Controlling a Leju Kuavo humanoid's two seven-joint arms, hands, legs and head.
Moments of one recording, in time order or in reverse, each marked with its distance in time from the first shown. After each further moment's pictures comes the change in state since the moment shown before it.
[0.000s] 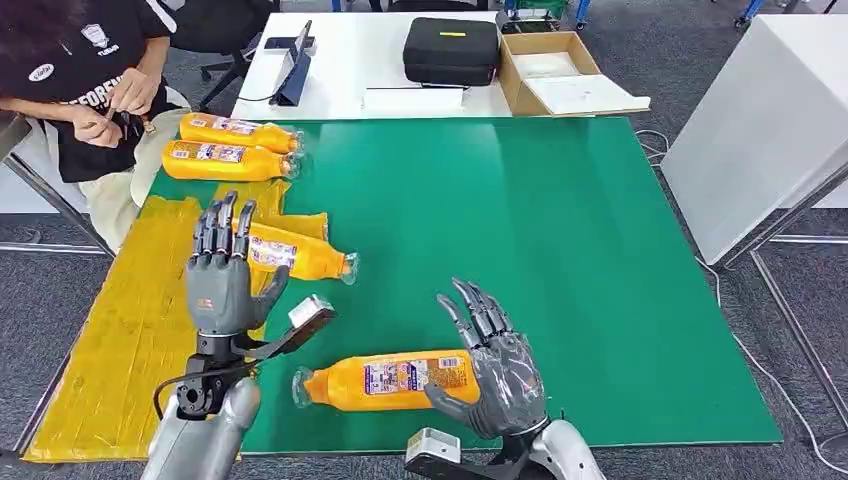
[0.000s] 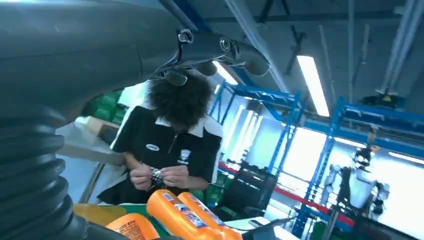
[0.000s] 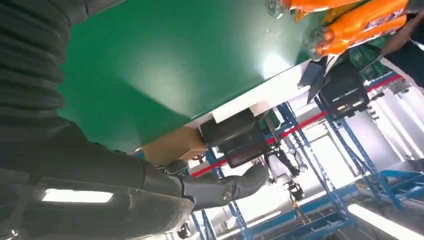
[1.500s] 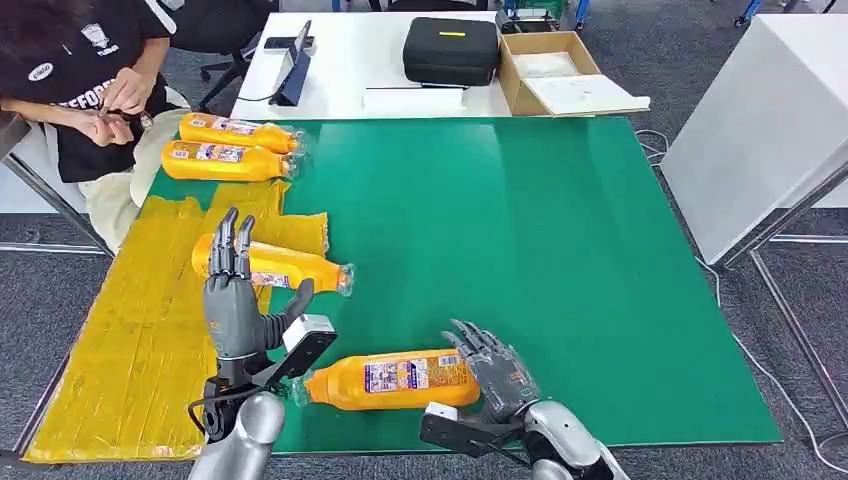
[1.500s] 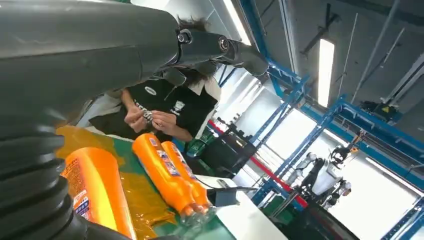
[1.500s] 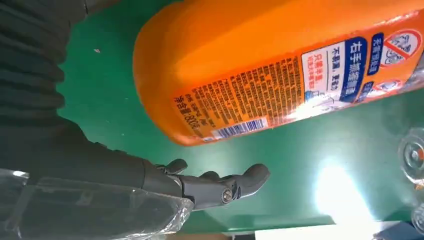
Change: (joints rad) left arm 0.070 -0.154 0.037 -0.018 0.332 0.000 -0.290; right arm -0.156 -0.072 0.034 0.359 -0.123 0.275 0.072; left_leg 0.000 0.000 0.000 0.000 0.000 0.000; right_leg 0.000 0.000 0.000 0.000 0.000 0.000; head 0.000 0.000
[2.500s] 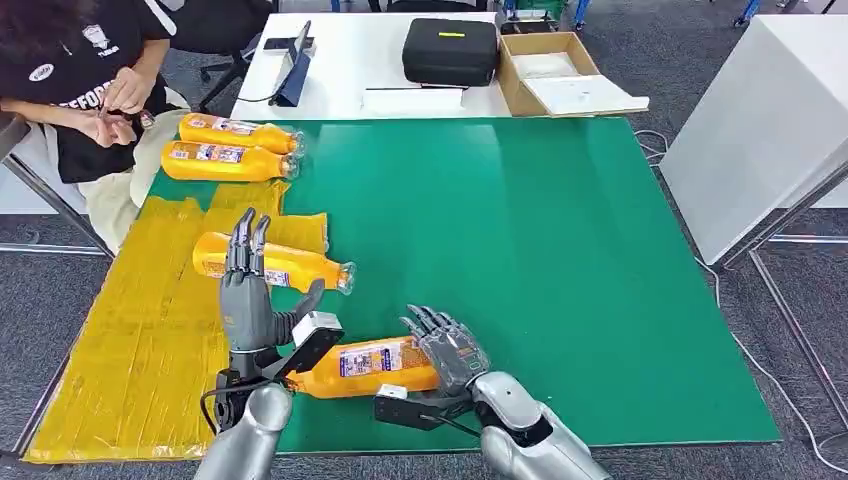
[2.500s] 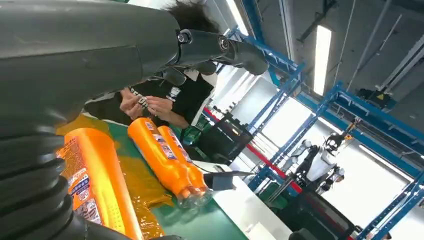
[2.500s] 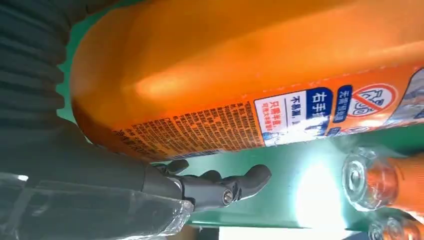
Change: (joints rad) left arm -0.063 -0.021 0.048 0.132 0.034 0.000 -0.092; right arm -0.232 0.160 0.175 0.364 0.052 -0.103 0.017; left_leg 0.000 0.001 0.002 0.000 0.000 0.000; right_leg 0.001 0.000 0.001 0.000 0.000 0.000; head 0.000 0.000
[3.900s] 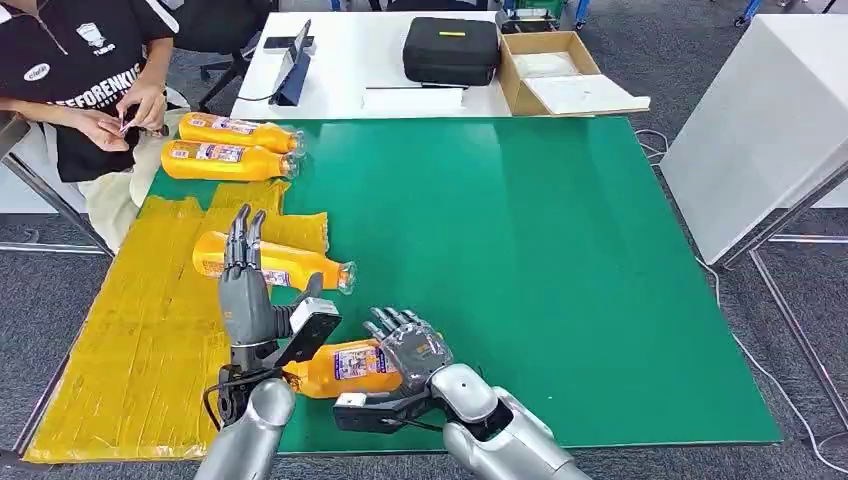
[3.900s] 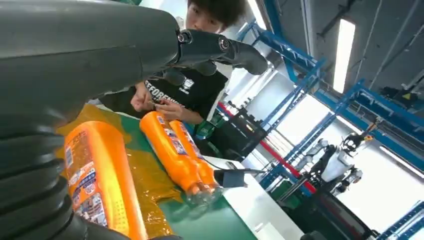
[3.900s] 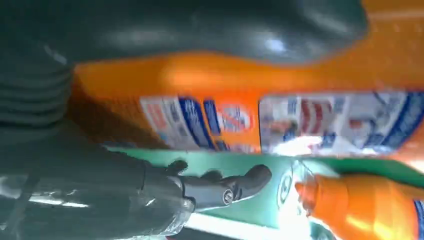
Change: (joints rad) left arm -0.019 -0.005 -0.011 0.011 0.015 0.000 0.073; right arm -0.085 0.125 0.067 0.106 0.087 0.103 0.063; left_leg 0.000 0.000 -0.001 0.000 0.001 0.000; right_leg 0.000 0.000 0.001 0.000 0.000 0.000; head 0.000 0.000
